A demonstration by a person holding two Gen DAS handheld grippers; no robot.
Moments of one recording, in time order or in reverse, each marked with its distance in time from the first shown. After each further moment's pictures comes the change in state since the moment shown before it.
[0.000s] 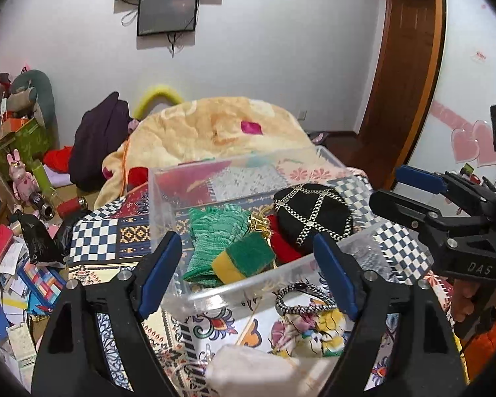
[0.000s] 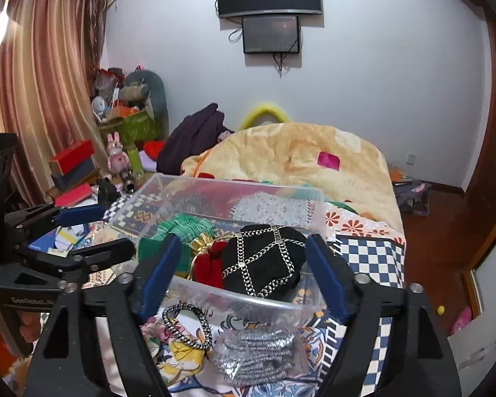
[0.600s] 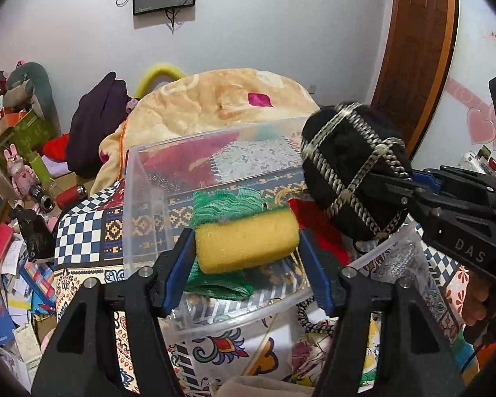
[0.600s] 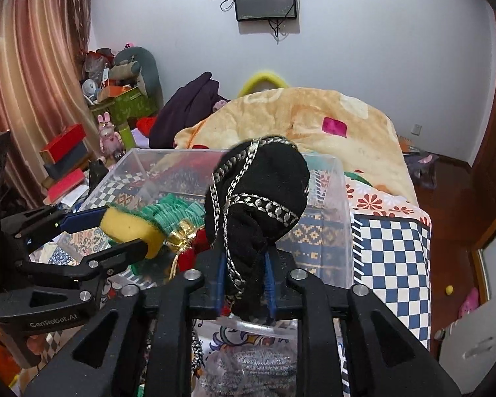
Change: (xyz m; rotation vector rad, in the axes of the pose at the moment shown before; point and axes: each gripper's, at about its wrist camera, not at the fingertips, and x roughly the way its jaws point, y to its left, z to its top) left arm 0.070 0.001 -0.001 0.020 0.125 0.043; right arm 0.054 -0.005 -0.006 0.034 0.144 0.012
